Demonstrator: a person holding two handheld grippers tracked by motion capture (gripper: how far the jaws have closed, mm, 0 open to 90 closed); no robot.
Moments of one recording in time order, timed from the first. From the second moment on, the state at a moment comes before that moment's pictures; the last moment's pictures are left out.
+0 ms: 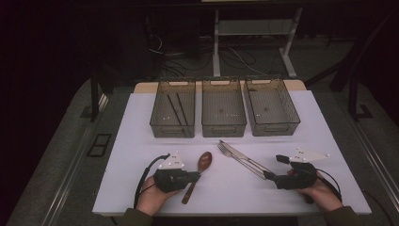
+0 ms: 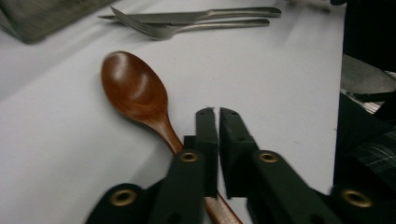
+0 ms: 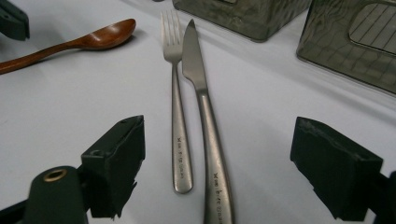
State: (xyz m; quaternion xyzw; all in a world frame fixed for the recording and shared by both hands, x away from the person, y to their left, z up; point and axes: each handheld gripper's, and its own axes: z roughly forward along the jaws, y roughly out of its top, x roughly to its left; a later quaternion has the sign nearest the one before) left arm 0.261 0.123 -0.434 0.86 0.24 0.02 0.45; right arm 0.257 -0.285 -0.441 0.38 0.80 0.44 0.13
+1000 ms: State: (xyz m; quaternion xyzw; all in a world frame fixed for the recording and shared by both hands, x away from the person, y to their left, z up) left arm 0.268 0.135 -0.444 0.89 0.27 0.05 0.36; right arm 0.256 -0.286 -0.439 0.37 0.80 0.45 0.14
